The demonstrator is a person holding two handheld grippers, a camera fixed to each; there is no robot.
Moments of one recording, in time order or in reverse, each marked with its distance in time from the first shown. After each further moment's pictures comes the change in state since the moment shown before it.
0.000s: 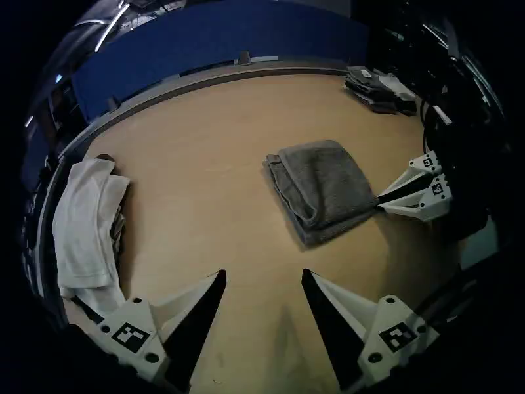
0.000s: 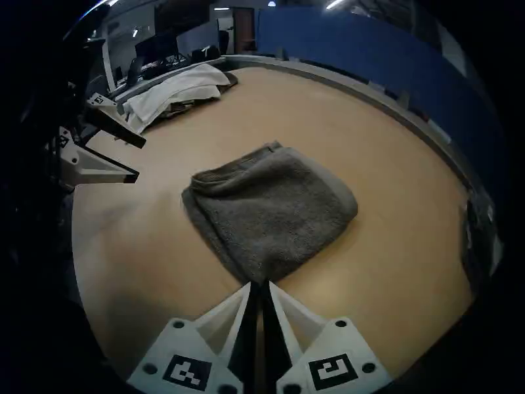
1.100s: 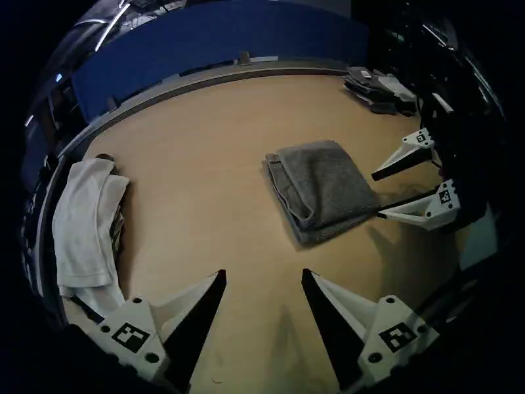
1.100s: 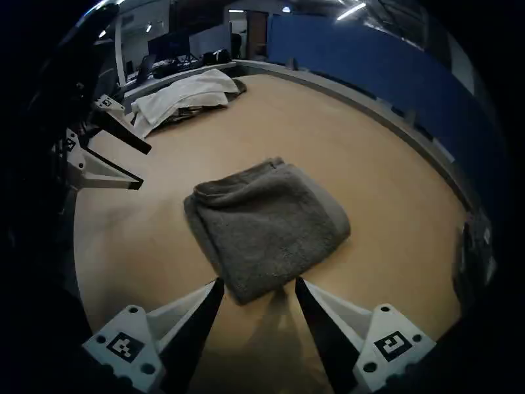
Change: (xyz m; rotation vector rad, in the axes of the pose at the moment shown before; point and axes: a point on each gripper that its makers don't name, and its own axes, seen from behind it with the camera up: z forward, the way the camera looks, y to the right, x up) left arm -0.001 0.001 -0.002 -0.004 0.001 -0.003; right arm 0.014 0.011 -0.008 0.011 0.023 -0.065
